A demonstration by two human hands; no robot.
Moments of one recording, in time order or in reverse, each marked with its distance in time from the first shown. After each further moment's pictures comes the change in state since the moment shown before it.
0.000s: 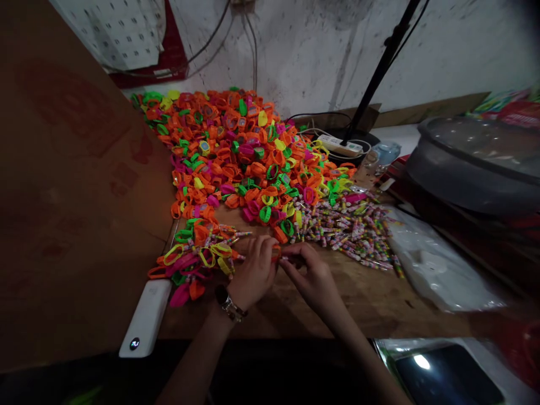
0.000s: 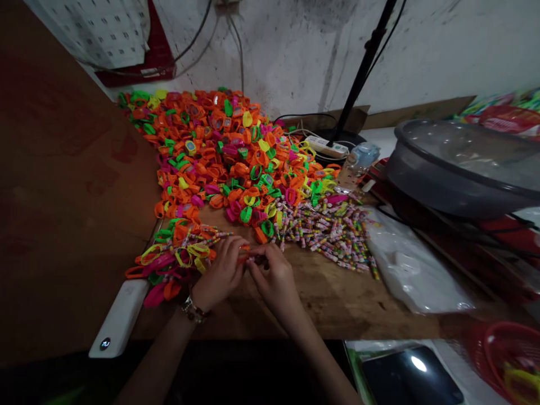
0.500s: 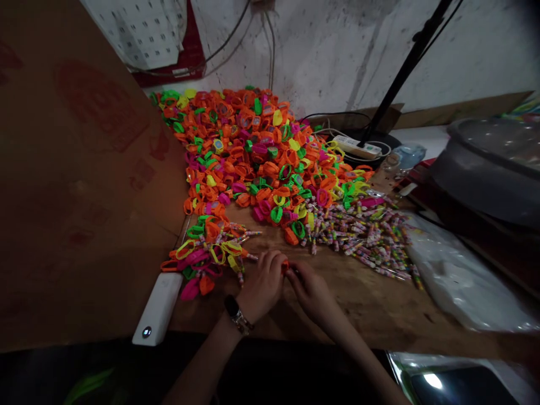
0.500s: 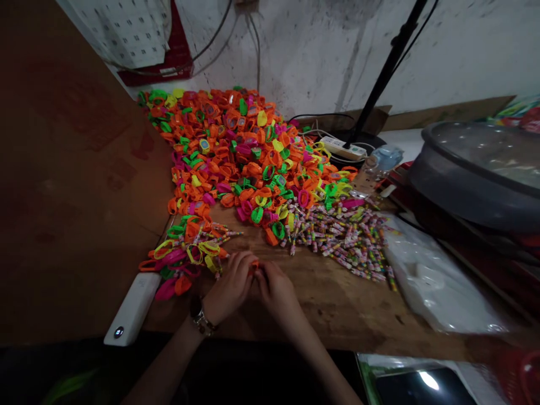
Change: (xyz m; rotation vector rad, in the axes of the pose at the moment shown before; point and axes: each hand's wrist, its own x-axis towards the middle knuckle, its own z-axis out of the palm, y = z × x) left_hand -0.031 -0.002 0.018 0.076 -0.061 -0.008; right_hand -0.022 0.022 0.016 -0.113 -0.228 0.110
